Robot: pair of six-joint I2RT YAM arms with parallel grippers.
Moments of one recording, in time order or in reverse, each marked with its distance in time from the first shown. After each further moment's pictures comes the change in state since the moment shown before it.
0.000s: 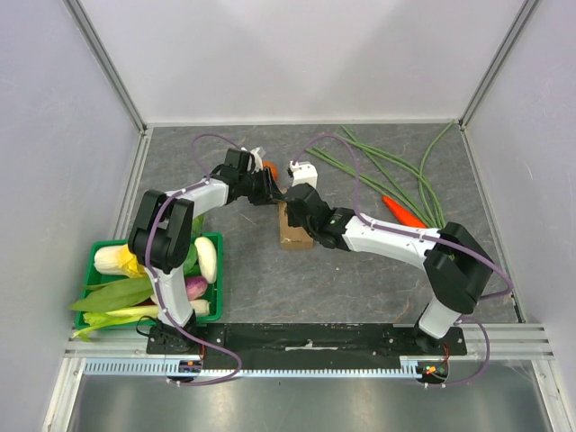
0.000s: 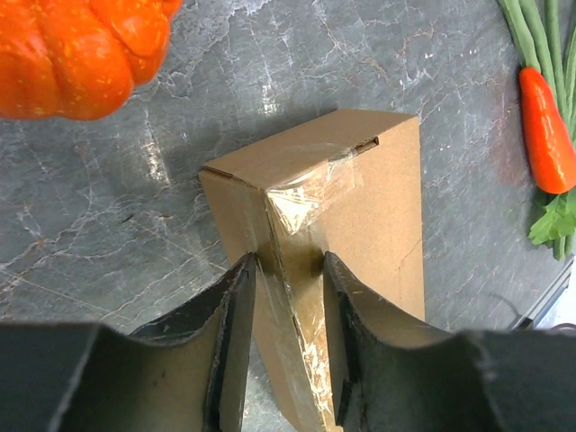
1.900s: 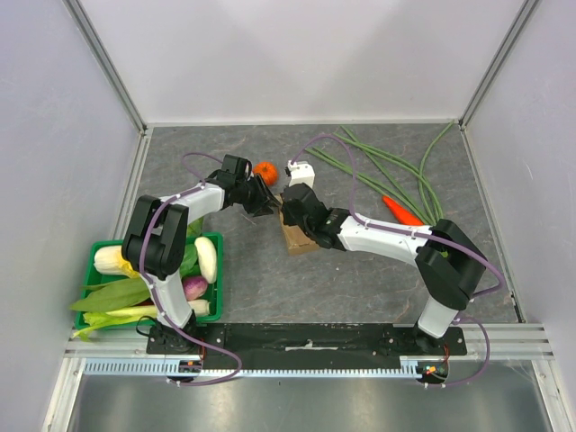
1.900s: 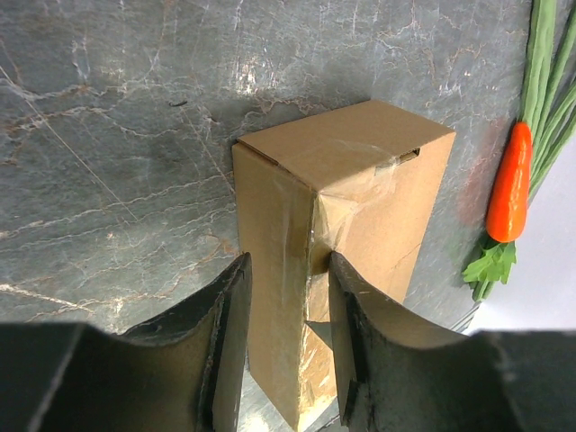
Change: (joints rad) left arm 0.010 -0.063 -0.073 -0.093 -0.075 -0.311; right arm 0.002 0.051 0.011 0.074 -0.009 0.027
